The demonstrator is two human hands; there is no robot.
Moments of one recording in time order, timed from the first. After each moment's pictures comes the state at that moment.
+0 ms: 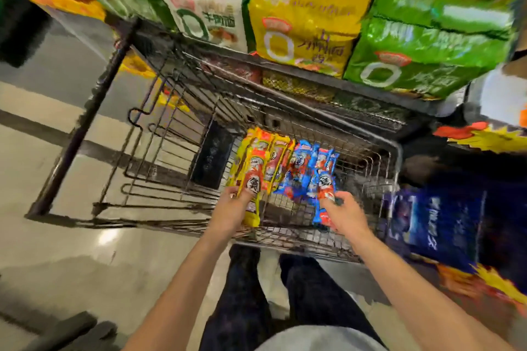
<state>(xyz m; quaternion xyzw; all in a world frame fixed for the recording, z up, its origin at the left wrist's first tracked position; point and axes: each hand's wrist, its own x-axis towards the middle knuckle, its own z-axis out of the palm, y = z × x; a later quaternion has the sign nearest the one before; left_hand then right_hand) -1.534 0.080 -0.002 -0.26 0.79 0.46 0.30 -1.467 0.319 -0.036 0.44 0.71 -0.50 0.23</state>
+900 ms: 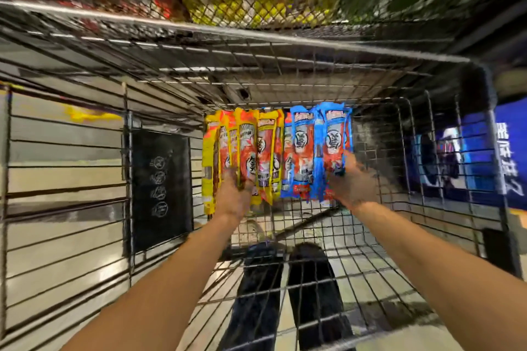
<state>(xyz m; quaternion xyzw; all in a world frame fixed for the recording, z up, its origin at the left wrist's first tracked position) -1.662 0.094 -0.306 -0.05 0.86 0.32 0.40 -1.514 0.325 -0.348 0.44 0.78 -0.40 0.18</state>
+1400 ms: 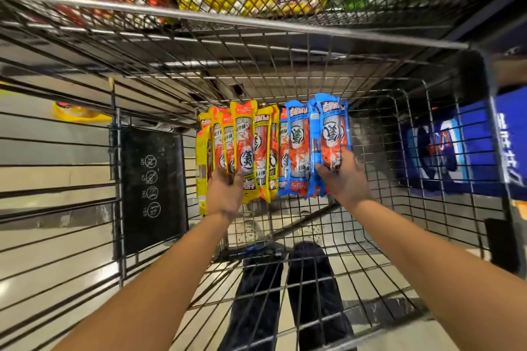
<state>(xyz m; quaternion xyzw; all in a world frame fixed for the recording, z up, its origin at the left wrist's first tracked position) -1.667 0.087 -0.327 -0.08 0.87 0.32 0.37 -1.532 0.303 -0.314 0.49 0.76 -0.41 0.14</state>
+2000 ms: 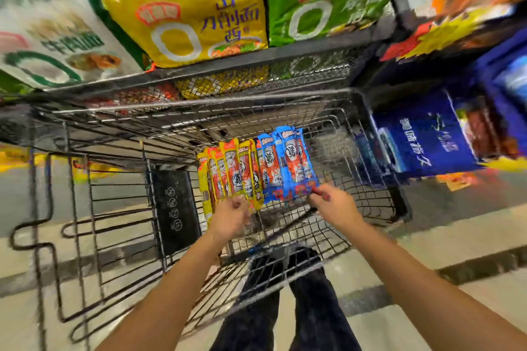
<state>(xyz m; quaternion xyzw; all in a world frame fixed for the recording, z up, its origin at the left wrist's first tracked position) -1.644 0.092 -0.164 -0.03 0.77 0.36 0.52 -1.475 0.277 -0.148 0.51 0.73 -0.42 0.18</state>
